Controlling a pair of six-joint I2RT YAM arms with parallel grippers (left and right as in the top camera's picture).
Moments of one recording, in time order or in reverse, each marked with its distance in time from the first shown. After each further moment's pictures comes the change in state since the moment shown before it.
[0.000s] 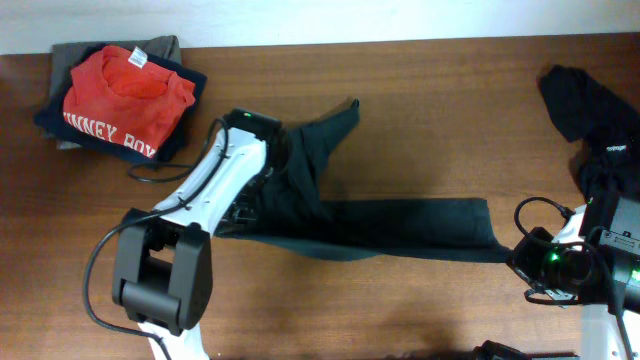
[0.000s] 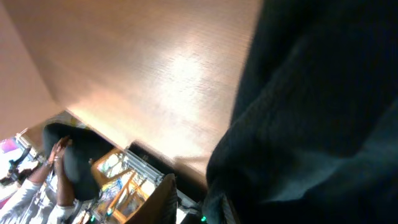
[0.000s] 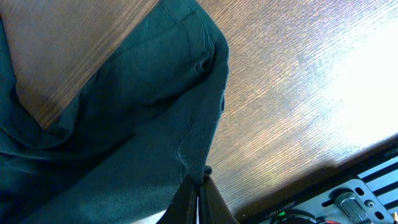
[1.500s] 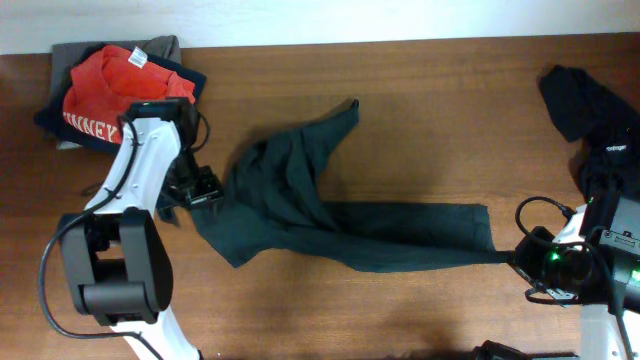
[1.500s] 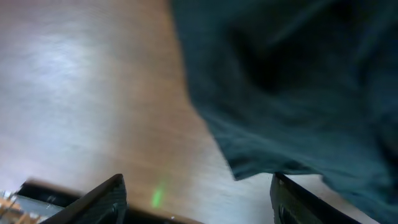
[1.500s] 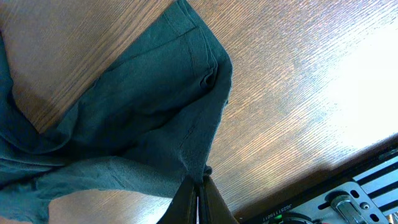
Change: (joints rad) left arm 0.366 0.000 -0.002 0.251 0.394 0.261; right arm 0.000 0.000 0.000 0.008 0.014 0.000
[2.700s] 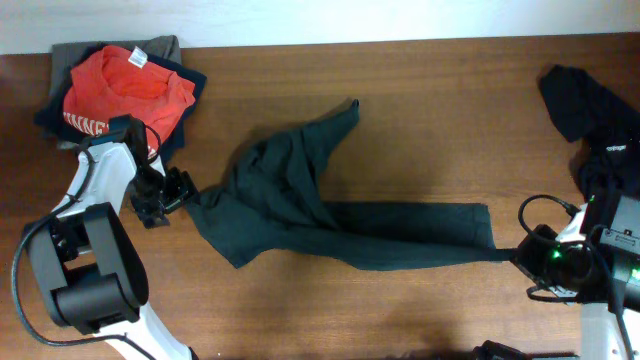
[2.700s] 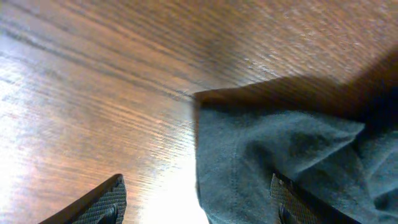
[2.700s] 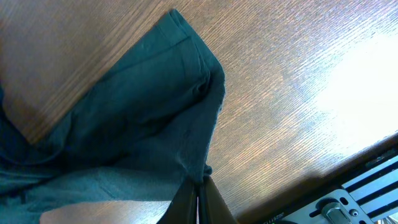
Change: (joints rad) left arm 0.235 0.000 -0.183 0.370 0.197 0.117; right arm 0.000 0.009 0.000 0.026 0.042 -0.001
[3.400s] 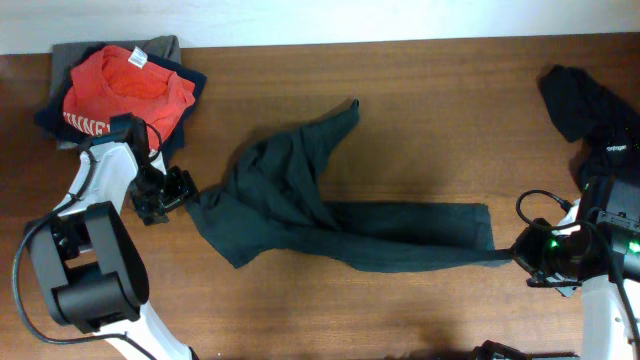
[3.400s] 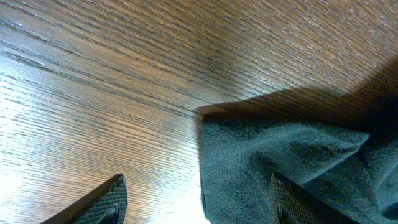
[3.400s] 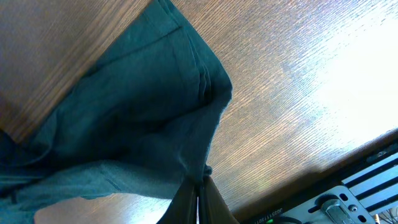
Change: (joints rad) left arm -0.002 0.006 0.000 0.026 -0.025 0.024; right arm 0.000 0.093 0.000 0.004 0.000 0.000
